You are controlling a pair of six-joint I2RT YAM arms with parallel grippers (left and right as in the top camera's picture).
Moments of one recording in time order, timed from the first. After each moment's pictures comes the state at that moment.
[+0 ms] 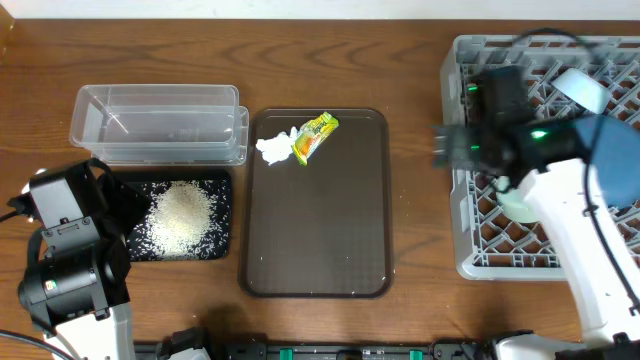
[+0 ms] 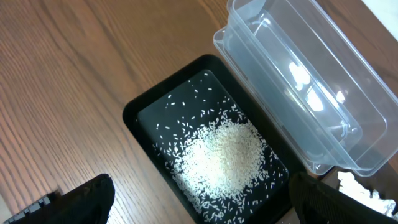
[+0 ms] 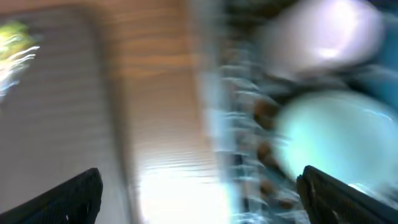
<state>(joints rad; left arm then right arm) 0.32 0.93 1.14 -1.13 -0.26 -0.59 0.21 1.47 1.38 -1.09 0.15 0.38</state>
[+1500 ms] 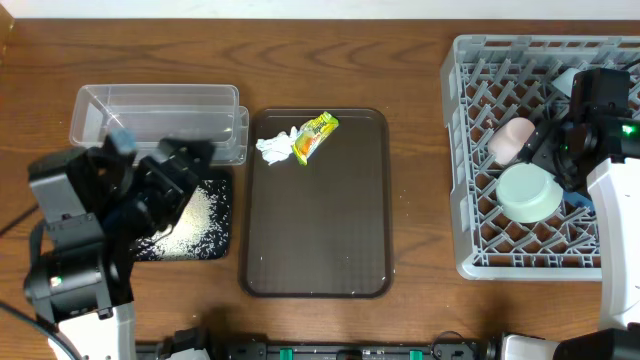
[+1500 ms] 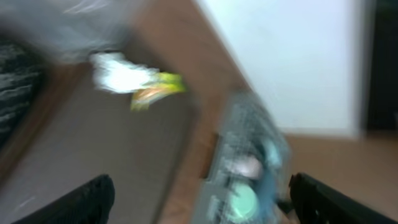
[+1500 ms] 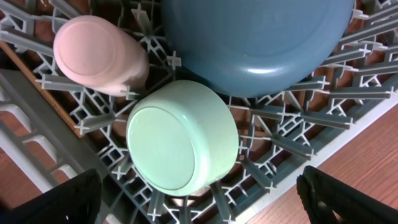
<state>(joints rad) 0.25 0.94 1.14 -0.90 0.70 -0.77 -0.15 1.47 1.38 -1.15 0.26 0.46</state>
